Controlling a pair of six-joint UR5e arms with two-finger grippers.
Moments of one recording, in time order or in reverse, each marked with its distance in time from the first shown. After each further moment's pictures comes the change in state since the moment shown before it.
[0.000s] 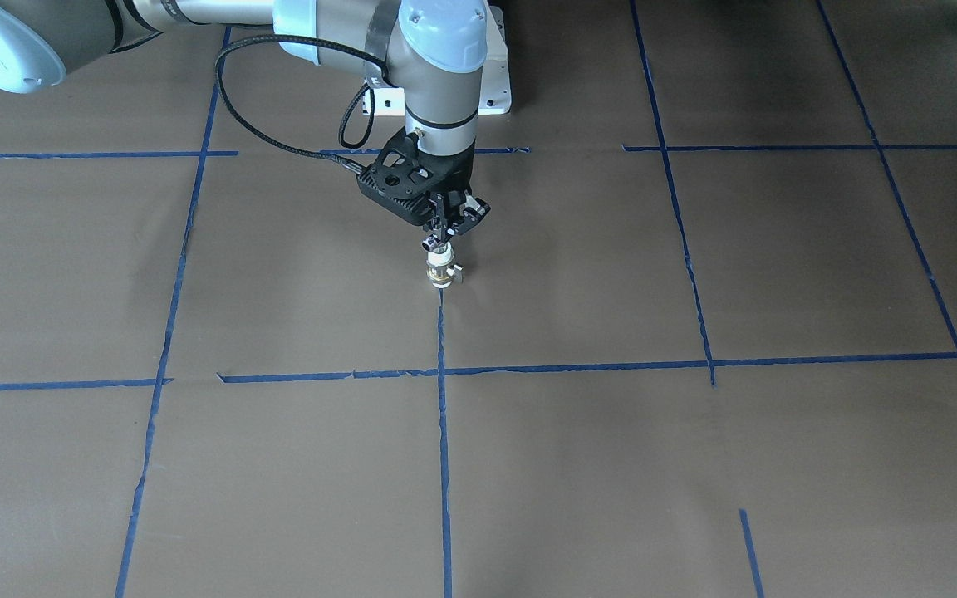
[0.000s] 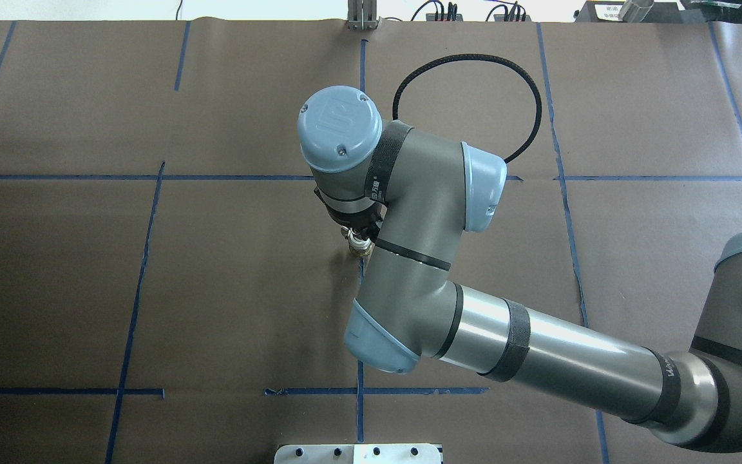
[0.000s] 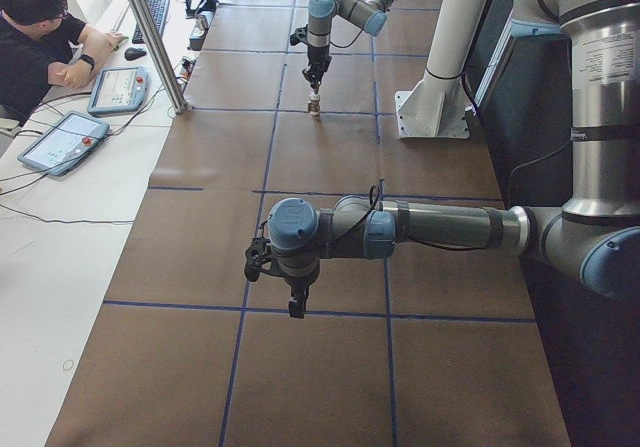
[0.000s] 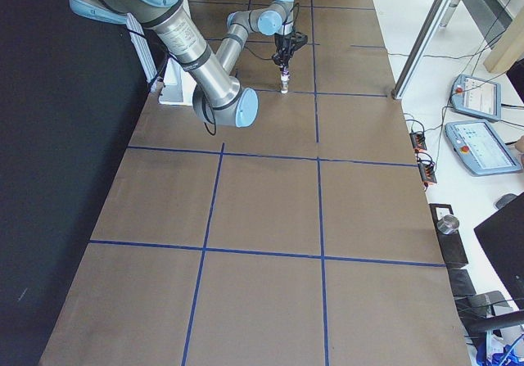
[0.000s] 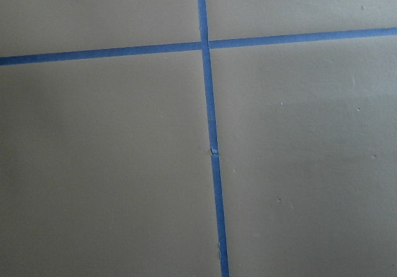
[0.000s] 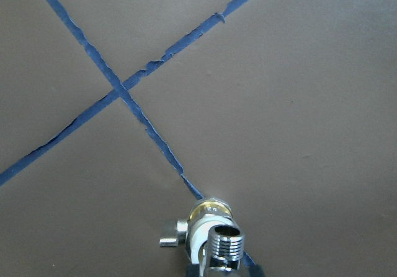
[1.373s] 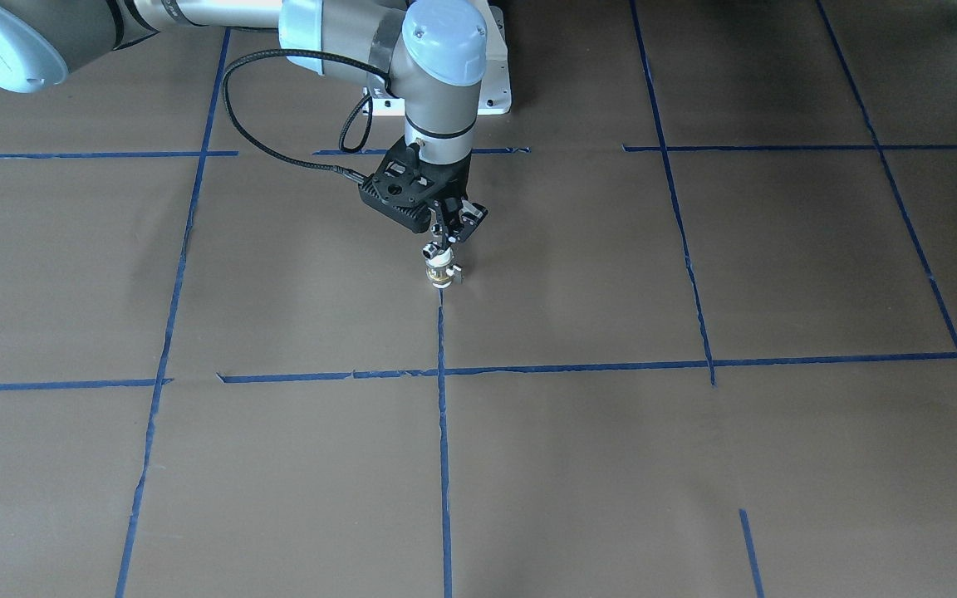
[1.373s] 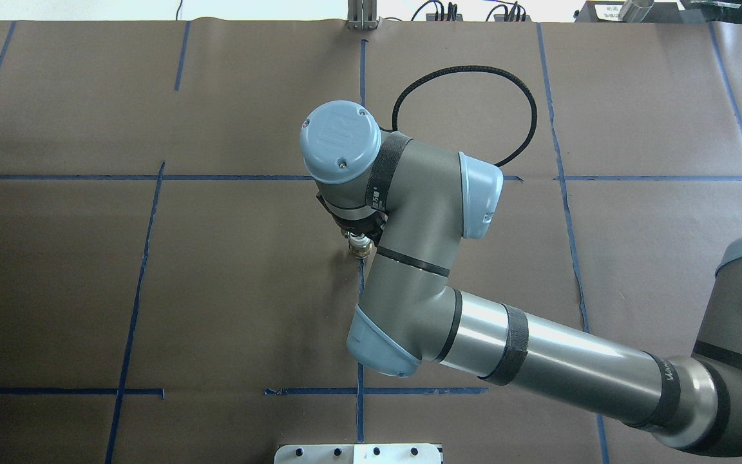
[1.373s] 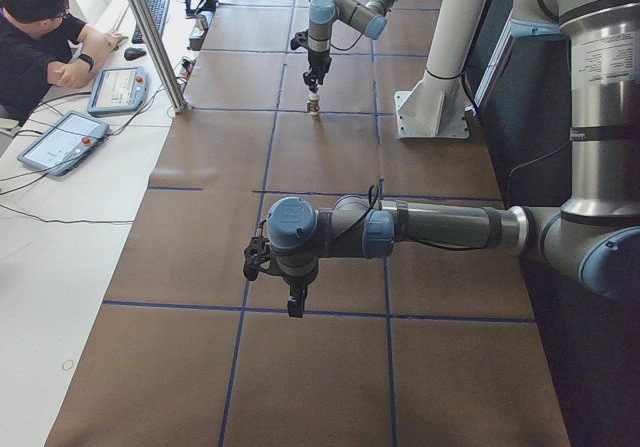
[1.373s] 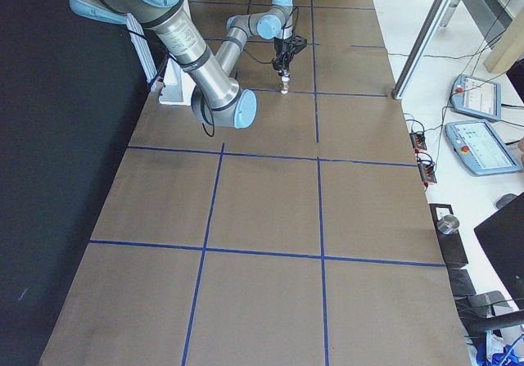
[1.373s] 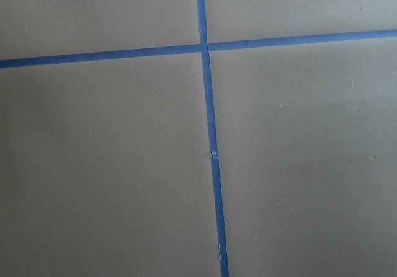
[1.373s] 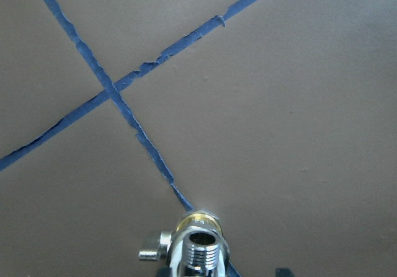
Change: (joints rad) left arm 0.000 -0.004 0.000 0.000 0.000 0.000; right arm -0.007 -0.012 -0.017 0.007 -0.024 -0.047
